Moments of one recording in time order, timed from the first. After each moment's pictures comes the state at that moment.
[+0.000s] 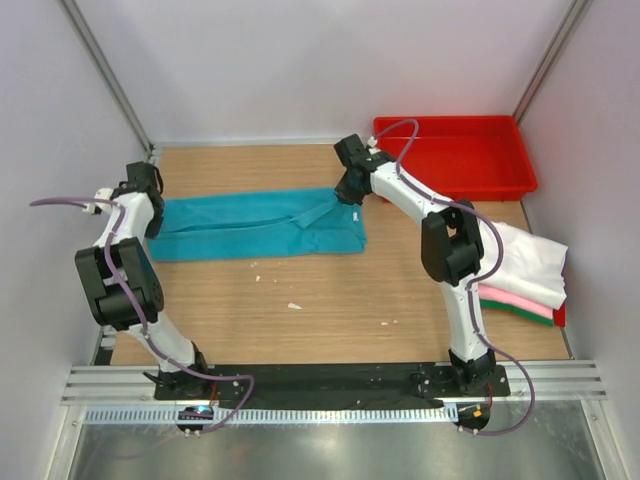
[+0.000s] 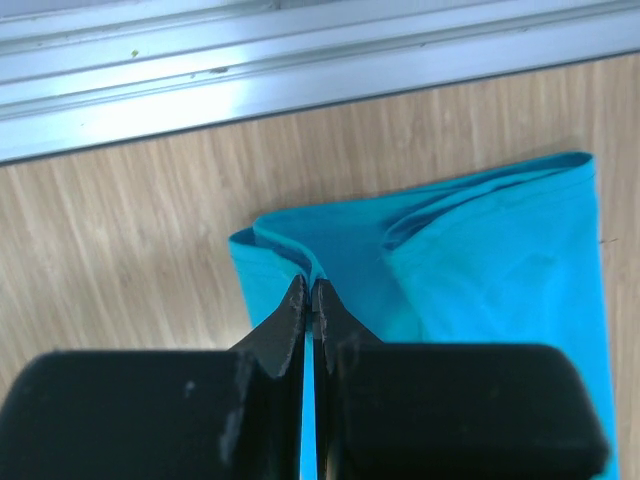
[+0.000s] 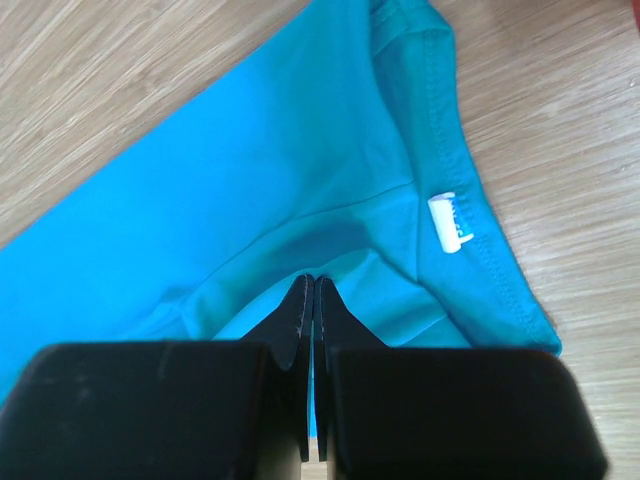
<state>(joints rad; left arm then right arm) 0.27 1.71 1.28 -0.72 -0.54 -1.06 0.51 2.19 1.91 -0.74 0.18 1.00</state>
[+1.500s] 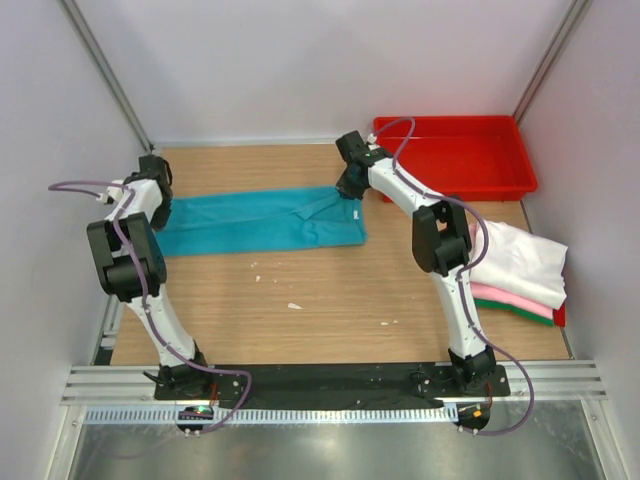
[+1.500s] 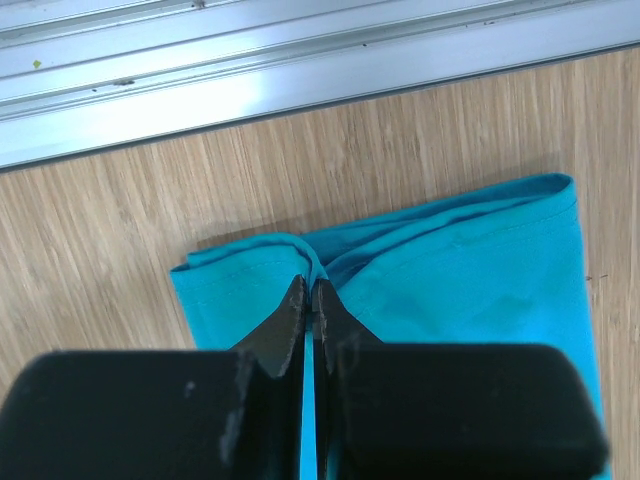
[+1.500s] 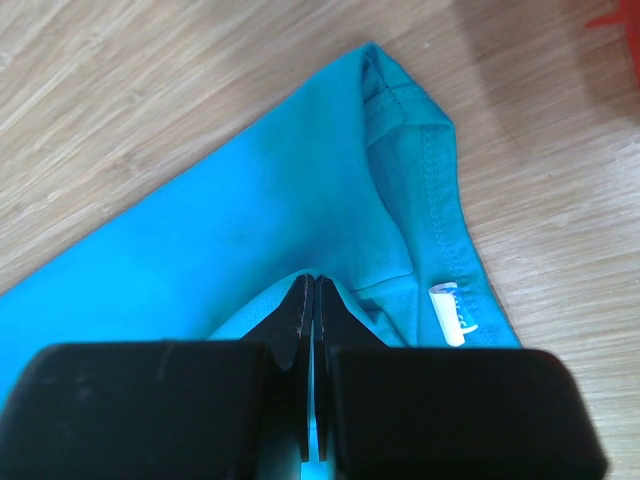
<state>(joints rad) 0.24 1.96 1.47 -0.71 -0.57 -1.06 0.46 2.36 2.08 -0.76 0.18 0.96</state>
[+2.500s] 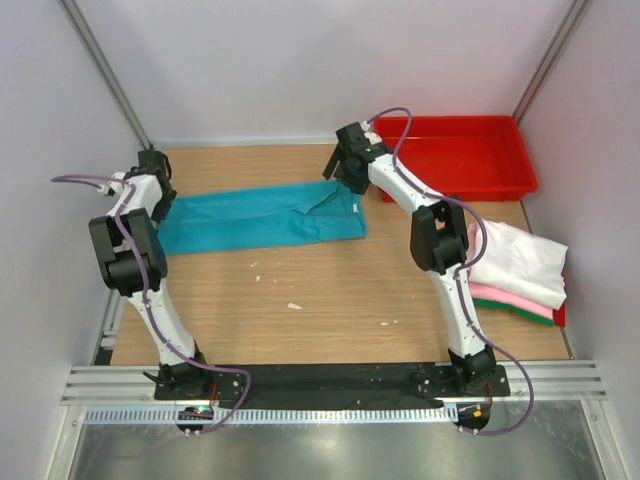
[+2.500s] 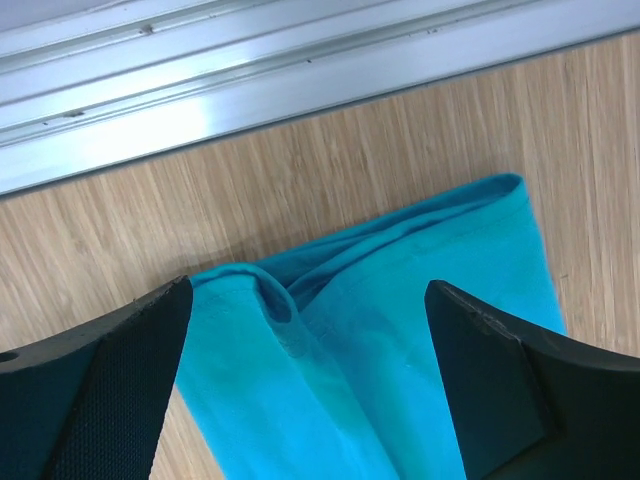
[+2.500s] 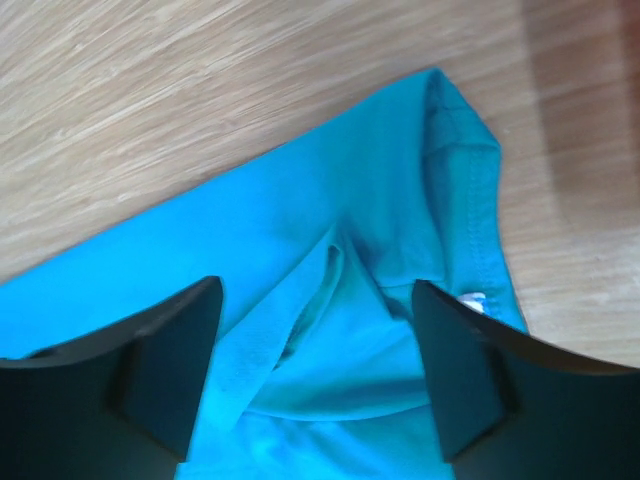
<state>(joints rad) 0.24 2.02 1.55 -0.69 -0.55 -1.00 0.46 2.40 2.18 -0.71 0.16 0.84</state>
